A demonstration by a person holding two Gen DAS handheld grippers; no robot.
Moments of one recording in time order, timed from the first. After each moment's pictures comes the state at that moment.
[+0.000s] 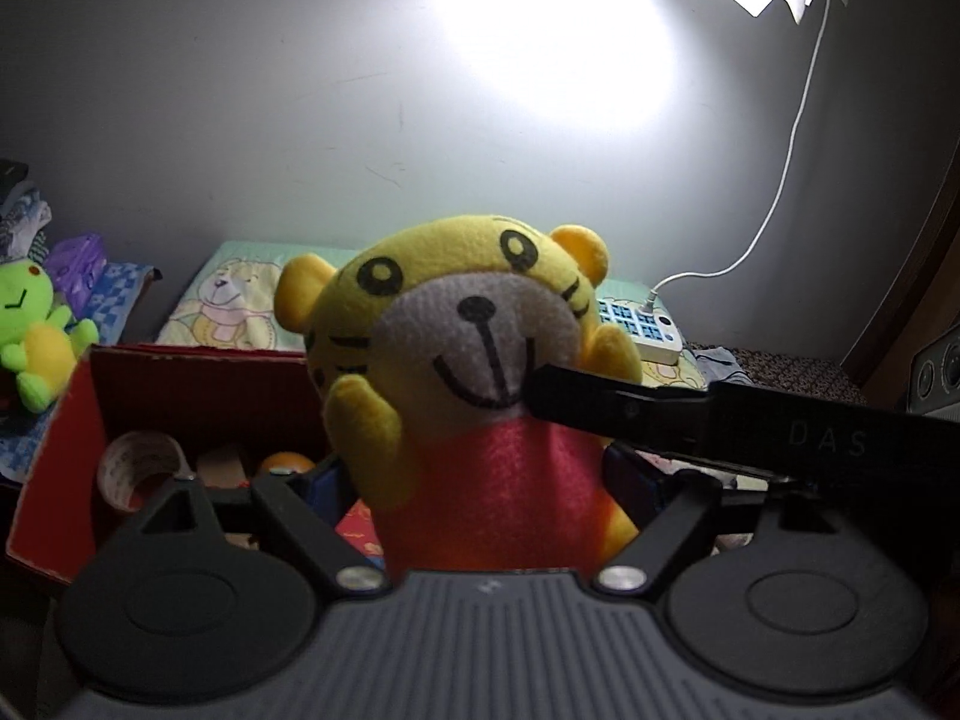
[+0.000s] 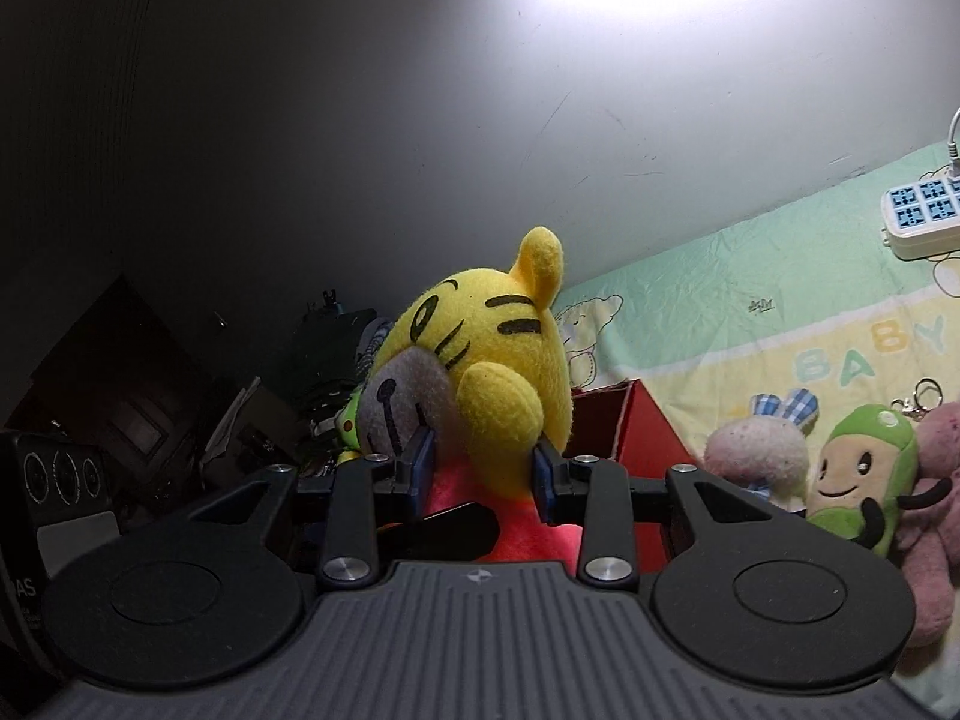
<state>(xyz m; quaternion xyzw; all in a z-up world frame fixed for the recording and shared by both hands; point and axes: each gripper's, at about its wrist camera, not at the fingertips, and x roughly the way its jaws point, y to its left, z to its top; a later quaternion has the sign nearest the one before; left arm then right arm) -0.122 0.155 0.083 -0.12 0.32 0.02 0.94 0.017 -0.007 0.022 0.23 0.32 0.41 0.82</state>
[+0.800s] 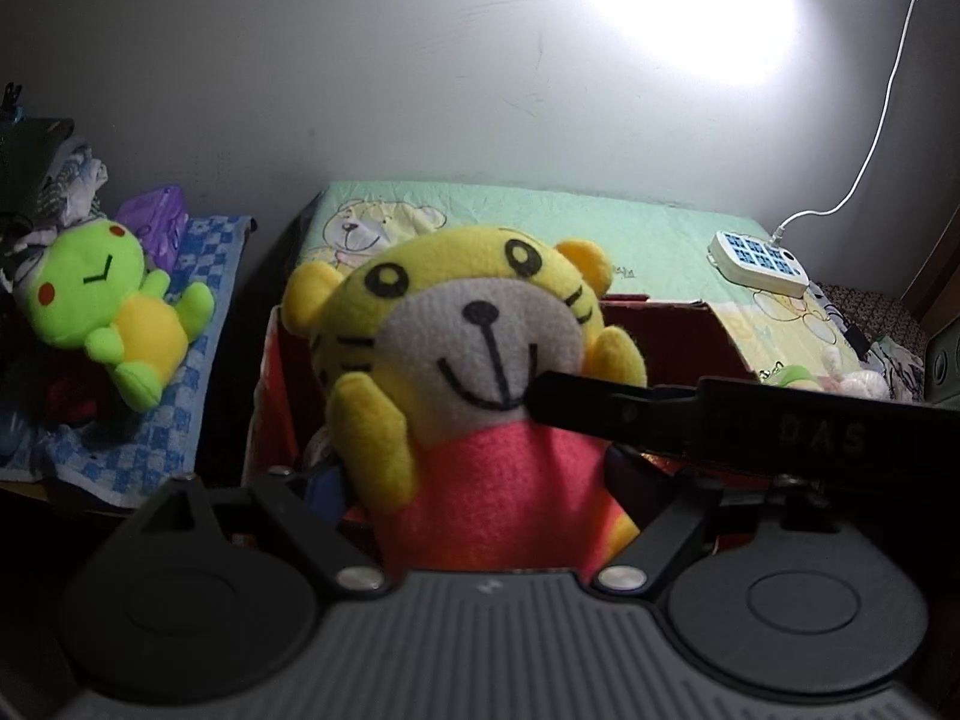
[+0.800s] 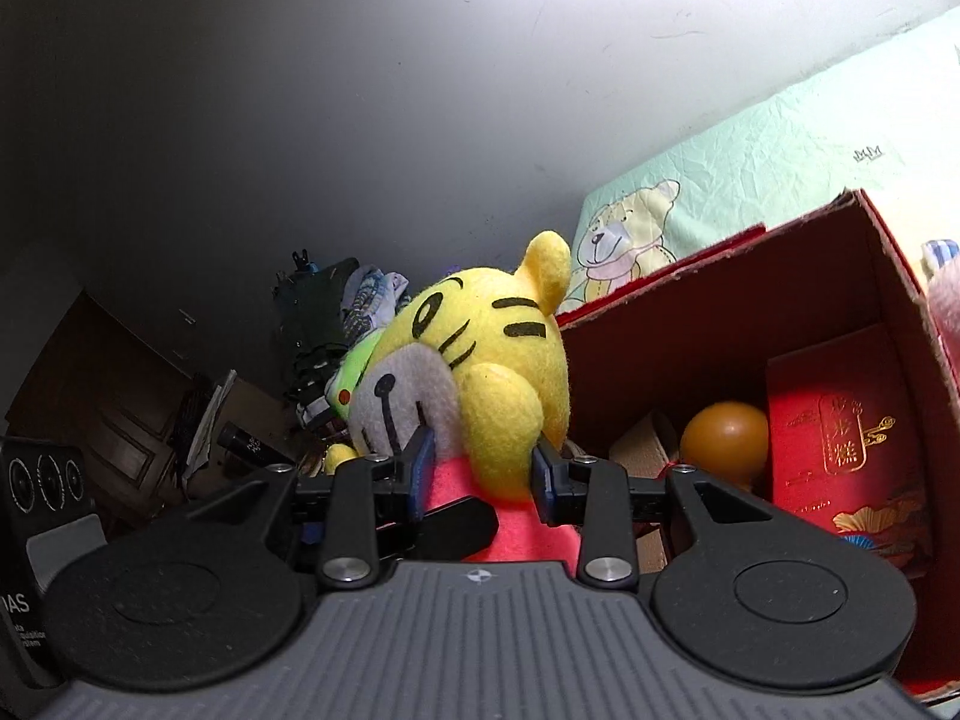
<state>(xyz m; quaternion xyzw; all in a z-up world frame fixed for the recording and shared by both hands) -0.124 0.316 0.043 -0.09 0.39 0.03 0.92 0.022 0.147 -0.038 0.27 0.38 0.36 0.81</state>
